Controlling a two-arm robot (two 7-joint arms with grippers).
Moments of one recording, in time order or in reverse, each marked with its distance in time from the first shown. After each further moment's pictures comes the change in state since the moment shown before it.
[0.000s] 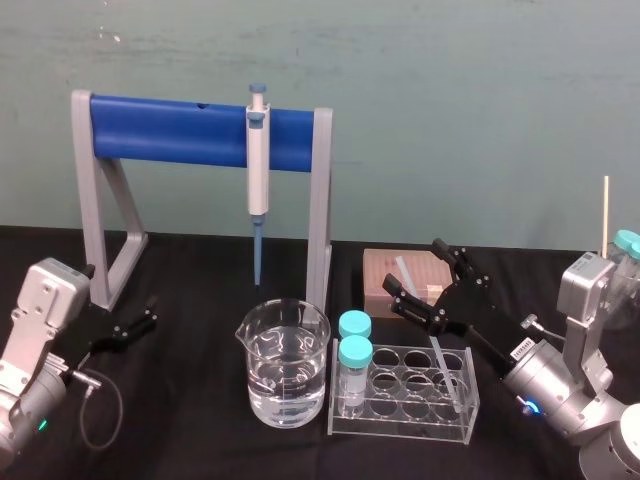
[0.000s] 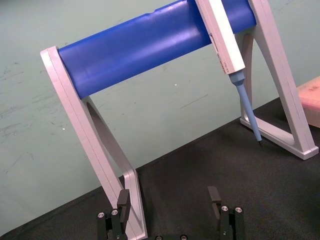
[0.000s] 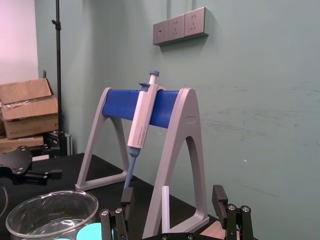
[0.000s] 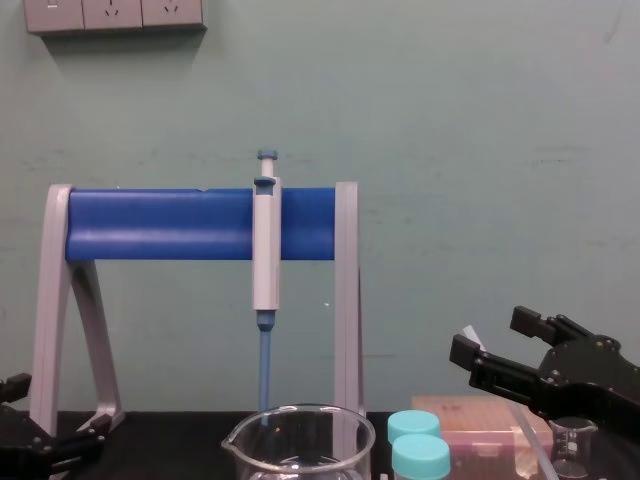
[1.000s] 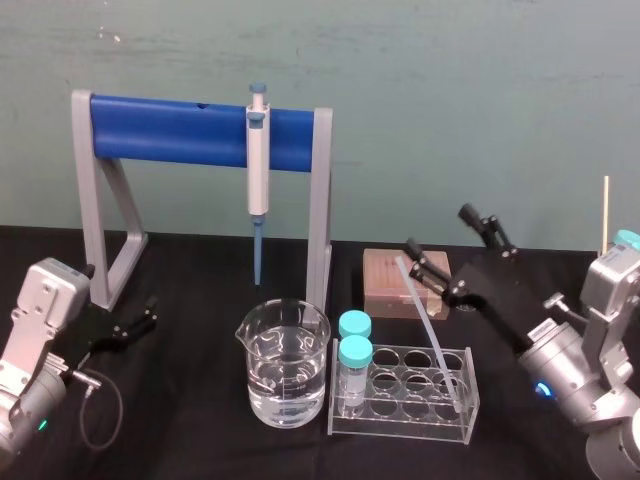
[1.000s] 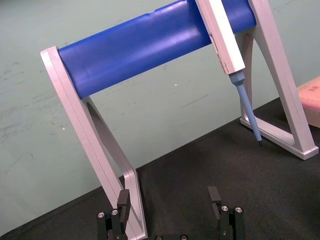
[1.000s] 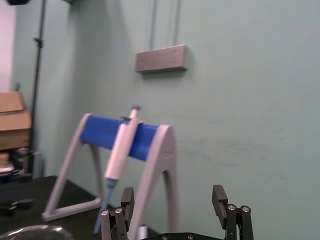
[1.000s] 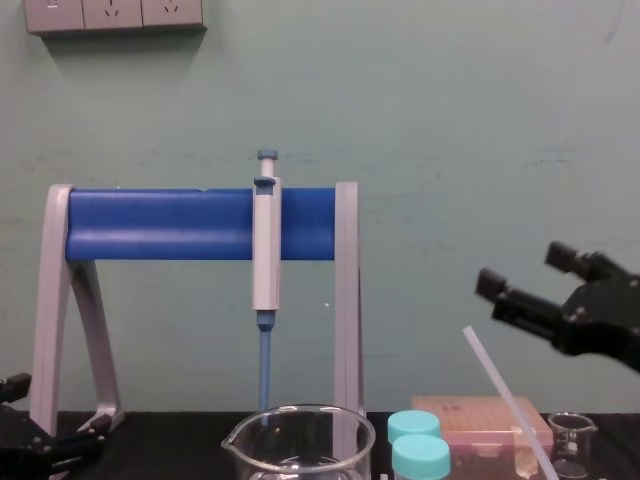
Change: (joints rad) left arm 0.000 0.000 0.000 0.000 0.000 0.000 0.000; right arm -0.046 -0.008 0.052 -0.111 -0.070 -0.059 -0.118
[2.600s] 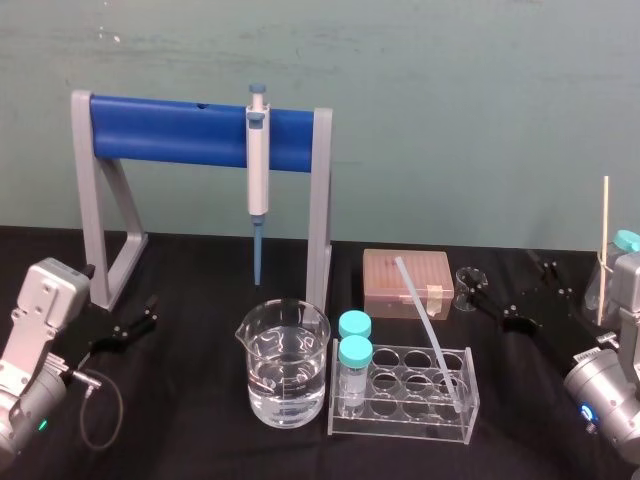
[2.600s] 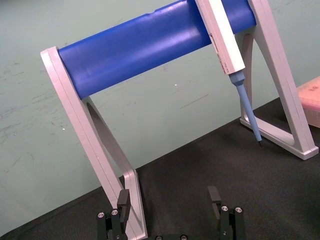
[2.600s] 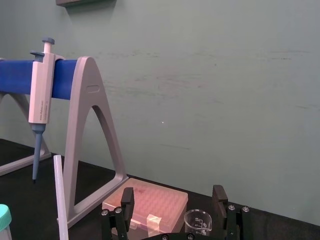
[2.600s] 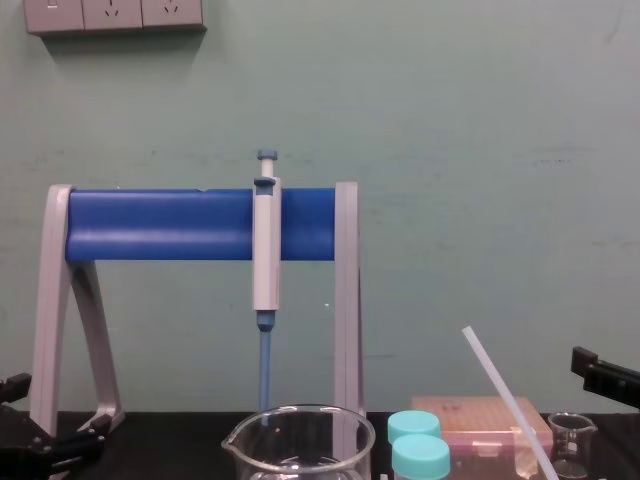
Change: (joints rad) left arm 0.000 0.000 0.000 0.000 0.000 0.000 0.000; right arm -0.107 0.014 0.113 -0.090 -0.058 0.289 -0.173
